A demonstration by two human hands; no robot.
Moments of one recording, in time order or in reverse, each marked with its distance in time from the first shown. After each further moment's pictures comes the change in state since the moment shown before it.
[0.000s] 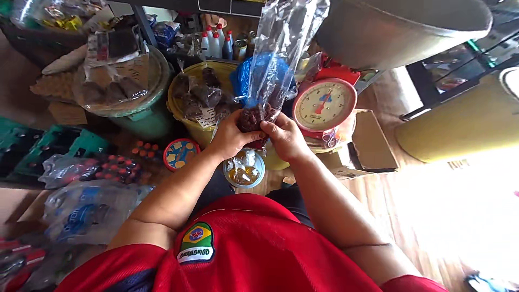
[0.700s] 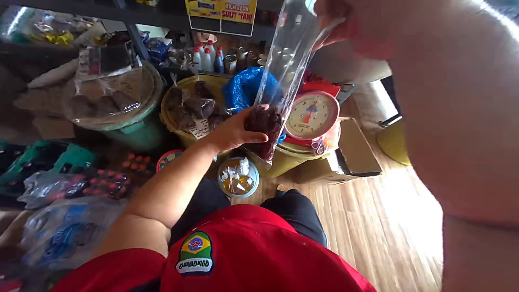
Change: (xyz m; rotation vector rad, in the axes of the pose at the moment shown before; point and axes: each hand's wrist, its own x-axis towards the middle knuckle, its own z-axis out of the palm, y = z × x) left_hand 0.039 0.027 -0.005 -0.278 -0.464 0.001; right_hand 0.086 -0.221 -0.029 -0.553 0.053 -0.127
